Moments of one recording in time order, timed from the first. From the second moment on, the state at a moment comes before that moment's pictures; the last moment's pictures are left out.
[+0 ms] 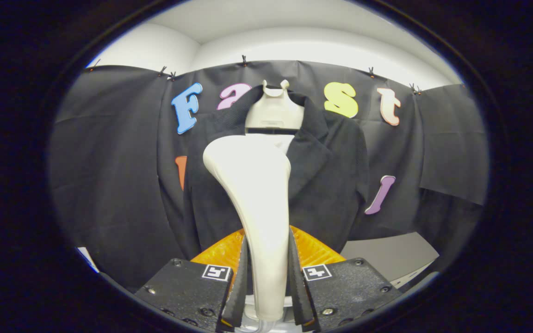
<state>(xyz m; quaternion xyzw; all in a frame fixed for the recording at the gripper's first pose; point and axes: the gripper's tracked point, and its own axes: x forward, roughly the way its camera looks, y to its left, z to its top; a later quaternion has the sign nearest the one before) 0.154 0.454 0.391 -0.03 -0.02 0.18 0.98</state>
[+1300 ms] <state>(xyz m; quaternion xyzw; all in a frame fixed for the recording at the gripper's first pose) 0.224 0.560 0.389 -0.12 -0.01 0.10 0.99</state>
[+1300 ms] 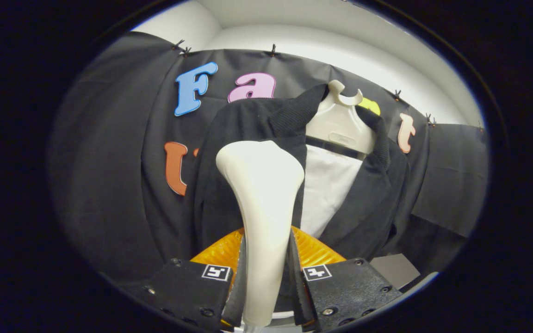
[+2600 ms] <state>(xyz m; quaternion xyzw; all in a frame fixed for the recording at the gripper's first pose) 0.229 0.560 0.174 -0.15 0.16 0.10 0.97</state>
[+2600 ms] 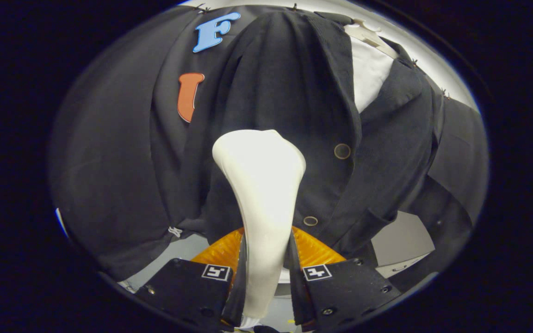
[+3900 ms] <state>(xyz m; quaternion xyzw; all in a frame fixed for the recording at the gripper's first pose) 0.231 0.555 -0.009 -0.16 0.31 0.10 0.93</state>
